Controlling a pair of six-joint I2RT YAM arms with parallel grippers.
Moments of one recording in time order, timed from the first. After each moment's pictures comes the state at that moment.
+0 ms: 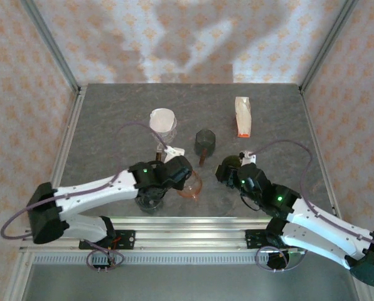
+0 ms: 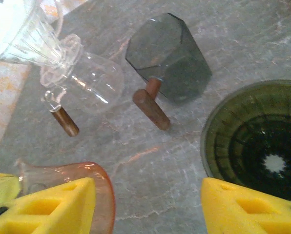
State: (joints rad) left arm -1.01 1.35 1.00 -0.71 -0.39 -0.73; right arm 0.89 0.71 0.53 -0.41 0.30 0.86
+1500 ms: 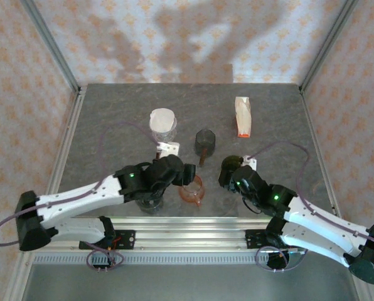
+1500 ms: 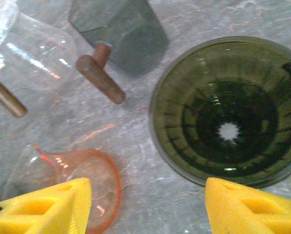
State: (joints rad) left arm -1.04 1.14 0.95 -0.58 -0.45 -0.75; right arm 0.89 0.76 0.53 -0.54 0.36 0.90
